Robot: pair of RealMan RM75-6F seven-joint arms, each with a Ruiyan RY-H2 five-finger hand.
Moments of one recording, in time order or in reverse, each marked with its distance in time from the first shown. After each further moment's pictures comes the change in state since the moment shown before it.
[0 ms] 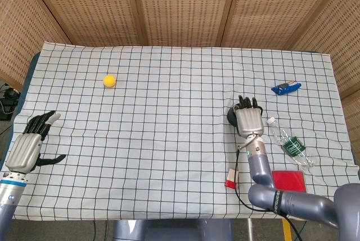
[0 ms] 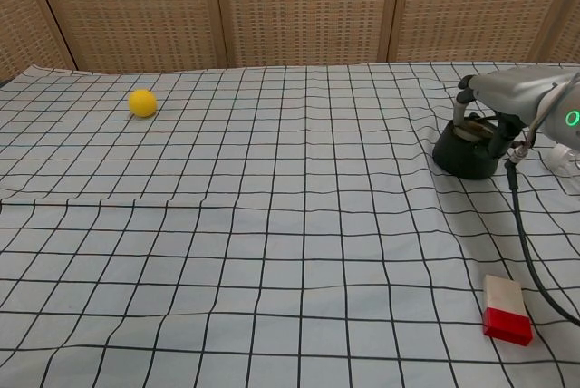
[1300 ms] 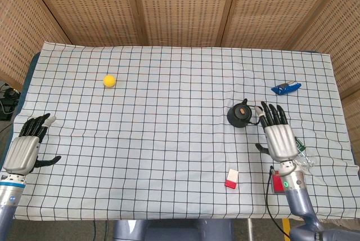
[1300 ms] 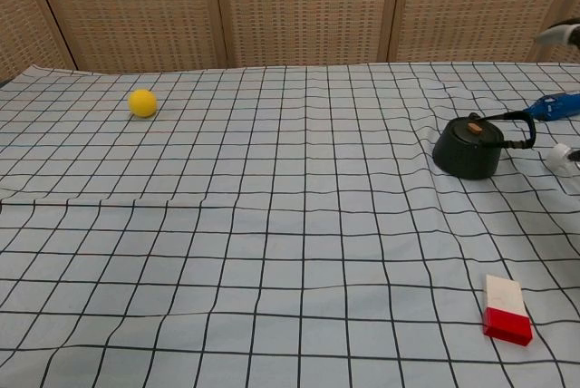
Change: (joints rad) left arm 0.022 -0.061 0.011 0.085 -0.027 0.022 0.084; right arm -0.352 0.174 -0.218 -0.058 -0.718 0.339 0.549
